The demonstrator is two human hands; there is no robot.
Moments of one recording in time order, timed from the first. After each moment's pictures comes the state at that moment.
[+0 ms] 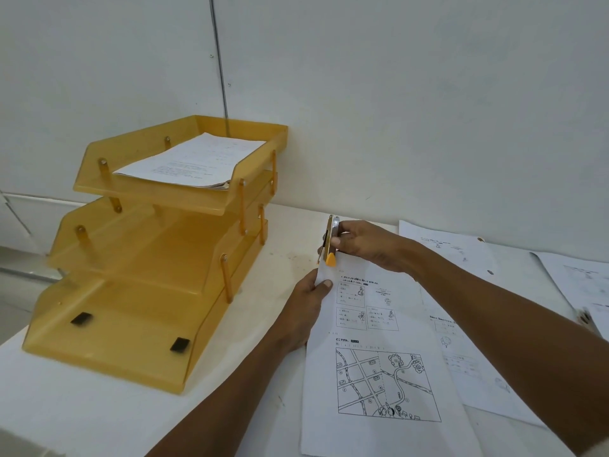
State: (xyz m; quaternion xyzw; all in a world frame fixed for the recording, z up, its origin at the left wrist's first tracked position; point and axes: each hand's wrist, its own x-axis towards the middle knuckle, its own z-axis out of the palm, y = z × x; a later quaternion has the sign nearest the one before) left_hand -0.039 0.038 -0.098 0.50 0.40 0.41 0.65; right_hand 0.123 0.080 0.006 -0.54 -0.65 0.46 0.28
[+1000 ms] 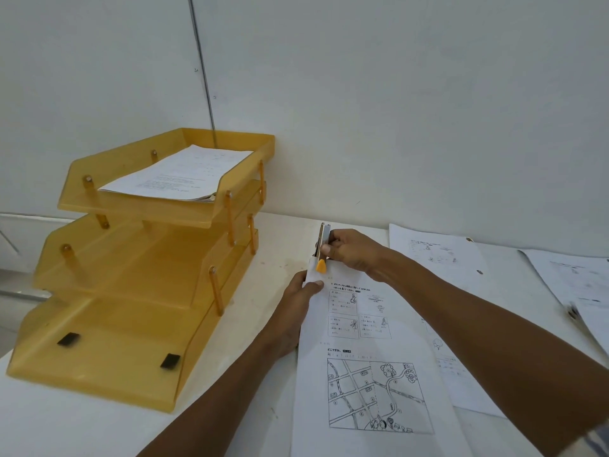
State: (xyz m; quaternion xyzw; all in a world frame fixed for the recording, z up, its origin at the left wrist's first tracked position) left_hand -0.041 0.039 -0.082 0.49 0.41 0.41 0.65; right_hand 0.115 0.082 -0.004 -0.61 -0.61 0.41 0.31
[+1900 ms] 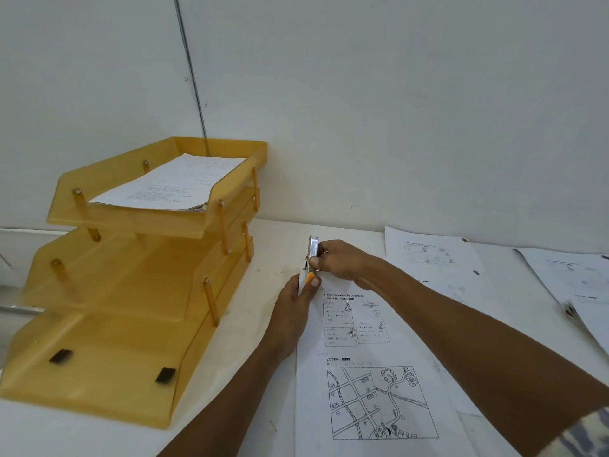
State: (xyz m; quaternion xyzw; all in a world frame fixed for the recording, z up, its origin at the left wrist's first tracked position) left_hand -0.034 0.051 -0.094 0.56 0.42 0.46 0.54; right_hand 0.103 0.085 -0.008 -0.63 -0.59 0.41 0.28
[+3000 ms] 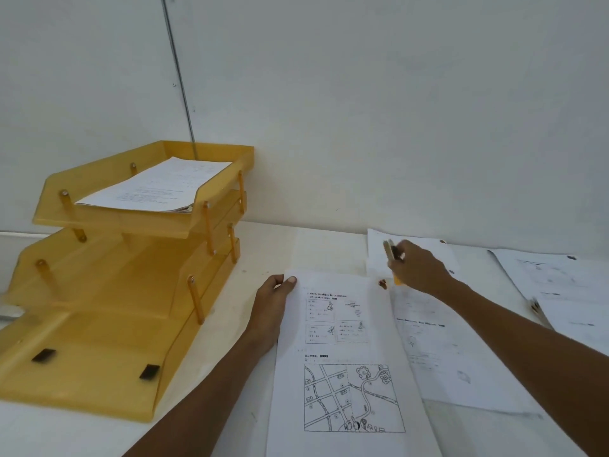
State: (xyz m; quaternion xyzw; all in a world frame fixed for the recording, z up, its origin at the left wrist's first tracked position) left_hand -0.038 0.062 -0.099 0.47 0.47 0.47 0.58; right_hand 0.235 0.025 -0.013 -0.80 -0.54 0.11 0.23
